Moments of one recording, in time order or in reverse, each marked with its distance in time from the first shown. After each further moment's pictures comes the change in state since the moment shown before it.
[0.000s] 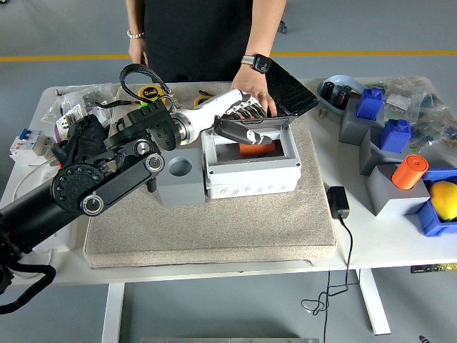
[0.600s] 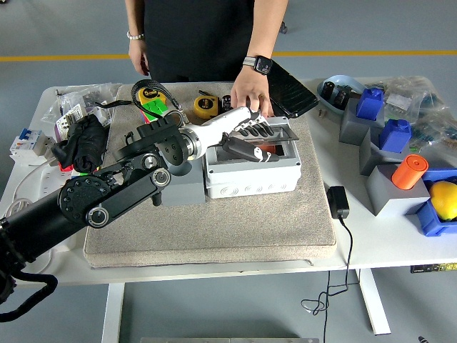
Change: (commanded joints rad) left arm 0.022 -0.013 0.042 0.000 -0.014 0.008 -0.008; right arm -0.002 0.002 0.002 0.000 -0.002 -0.001 0.001
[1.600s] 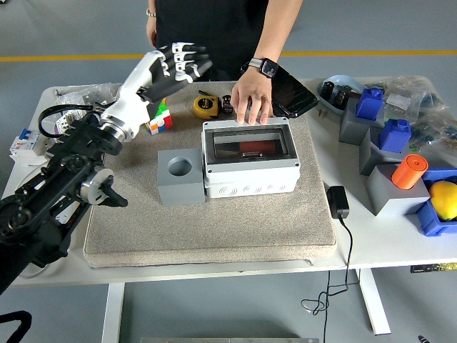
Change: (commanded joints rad) left arm 0.345 0.120 -0.487 -0.174 -0.471 0.208 -0.330; right arm 0.017 -0.005 -0.036 -0.013 0.035 0.012 -0.022
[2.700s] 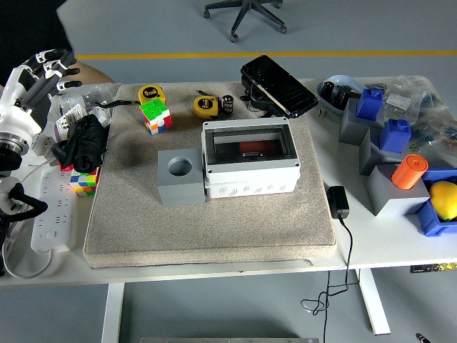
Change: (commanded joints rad) left arm 0.181 0.085 -0.315 0.004 -0.021 -0.013 0.004; right arm 0.014 0.000 -0.052 -0.014 0.036 0.026 -0.028
